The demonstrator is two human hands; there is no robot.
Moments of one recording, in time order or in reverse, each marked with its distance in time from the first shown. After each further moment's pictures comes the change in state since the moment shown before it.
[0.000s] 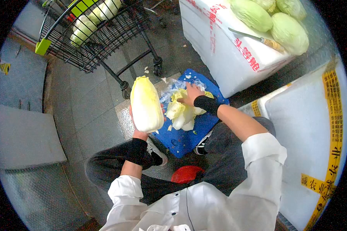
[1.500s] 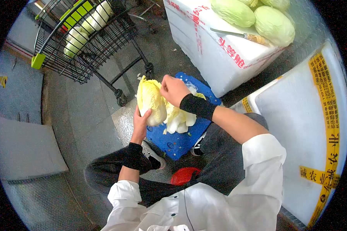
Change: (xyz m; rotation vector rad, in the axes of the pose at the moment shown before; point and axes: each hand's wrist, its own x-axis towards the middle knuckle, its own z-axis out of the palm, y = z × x) left_hand 0.016 -0.020 0.022 1.067 0.422 0.318; right_hand -0.029 -0.068 -0.074 0.239 0.365 -0.254
